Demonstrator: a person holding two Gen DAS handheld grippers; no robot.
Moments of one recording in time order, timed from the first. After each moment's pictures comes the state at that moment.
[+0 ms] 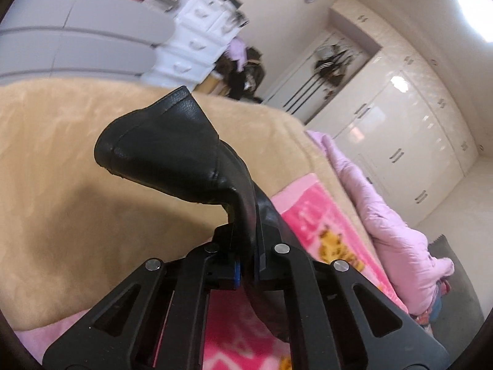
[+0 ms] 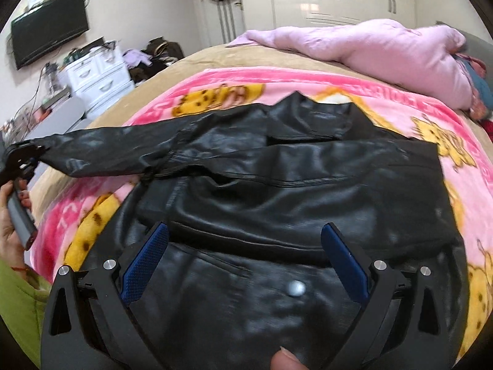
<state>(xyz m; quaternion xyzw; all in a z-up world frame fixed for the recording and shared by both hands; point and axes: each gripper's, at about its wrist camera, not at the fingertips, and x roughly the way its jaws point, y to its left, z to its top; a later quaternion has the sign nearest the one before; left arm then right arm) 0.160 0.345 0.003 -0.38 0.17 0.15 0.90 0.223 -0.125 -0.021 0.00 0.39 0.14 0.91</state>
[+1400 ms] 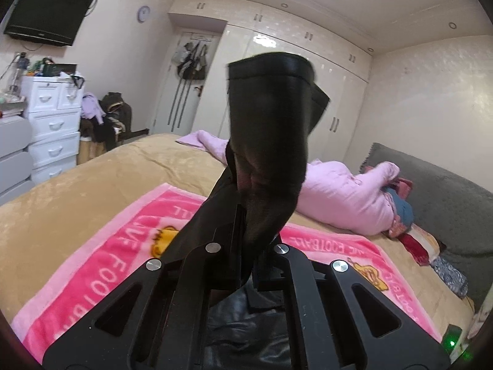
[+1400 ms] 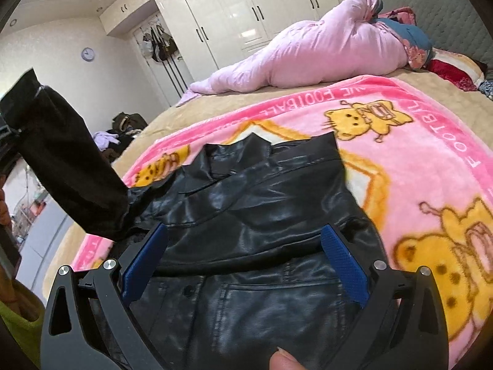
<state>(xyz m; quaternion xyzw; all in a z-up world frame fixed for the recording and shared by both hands) 0.199 0.059 0.157 -0.15 0.14 -0.06 0.98 0.184 -0.290 0.008 0.16 0.31 0.07 0.93</state>
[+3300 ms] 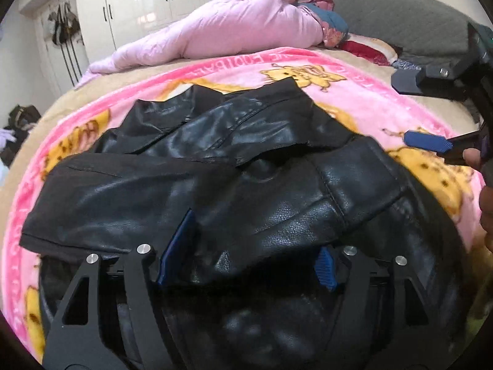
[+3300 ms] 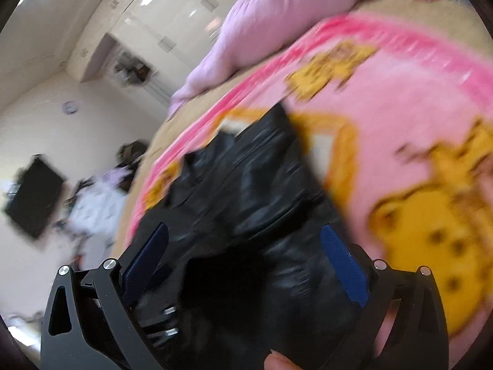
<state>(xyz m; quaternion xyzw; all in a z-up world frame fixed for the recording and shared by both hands) 0.185 -0.135 -0.053 0.13 0.36 -0.23 0.89 0.193 -0.375 -0.035 0.36 0.36 0.11 0.85</state>
